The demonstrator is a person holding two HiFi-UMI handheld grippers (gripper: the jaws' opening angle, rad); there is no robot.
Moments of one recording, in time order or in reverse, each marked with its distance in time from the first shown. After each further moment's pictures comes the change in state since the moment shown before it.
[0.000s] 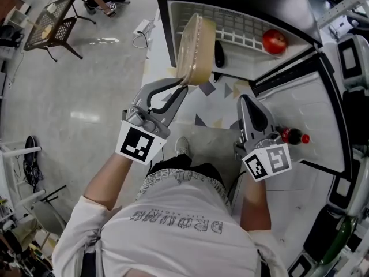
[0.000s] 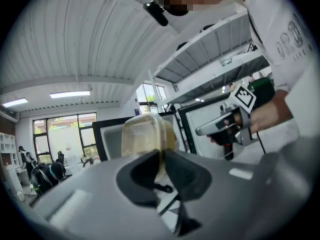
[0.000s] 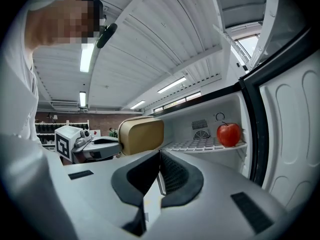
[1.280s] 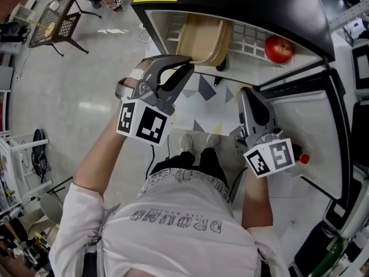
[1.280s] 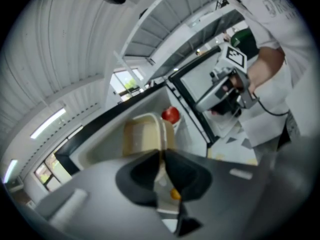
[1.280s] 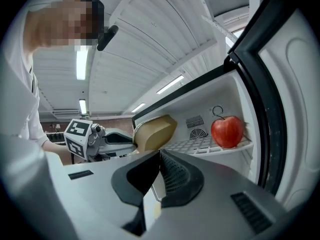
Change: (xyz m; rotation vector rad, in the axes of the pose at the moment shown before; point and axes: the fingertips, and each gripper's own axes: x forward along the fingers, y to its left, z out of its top) left arm 0.100 0.034 -0.020 0.375 0.251 -0.065; right arm 0.044 -0.061 -0.002 0.079 -0.011 0.052
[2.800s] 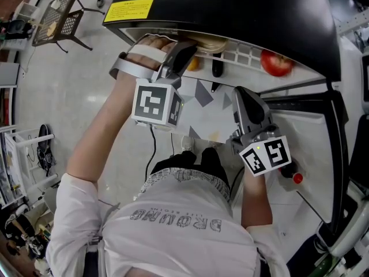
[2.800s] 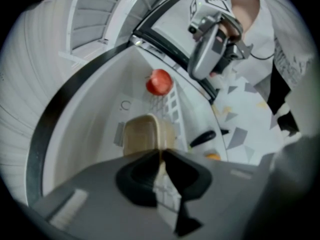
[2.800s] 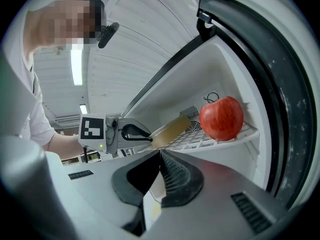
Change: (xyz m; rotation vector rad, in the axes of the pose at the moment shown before) left arm 0.095 0.023 -0.025 0.501 0.300 -0.069; right arm 0.032 -0.047 -0.017 0.077 0.027 0.054
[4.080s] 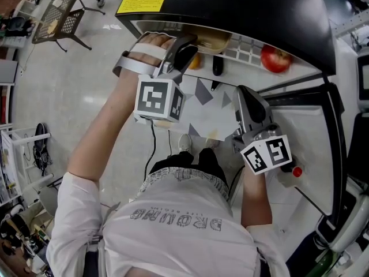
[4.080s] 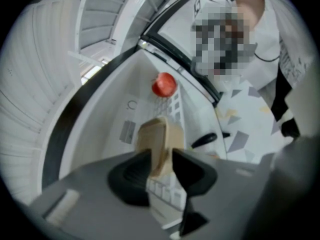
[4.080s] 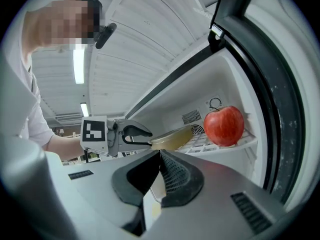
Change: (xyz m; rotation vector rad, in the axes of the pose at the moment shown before) left arm -0.016 0.003 -0.003 -0.056 -0.003 0.051; right arm -0.010 0.014 0.010 -0.027 -0.007 -0.007
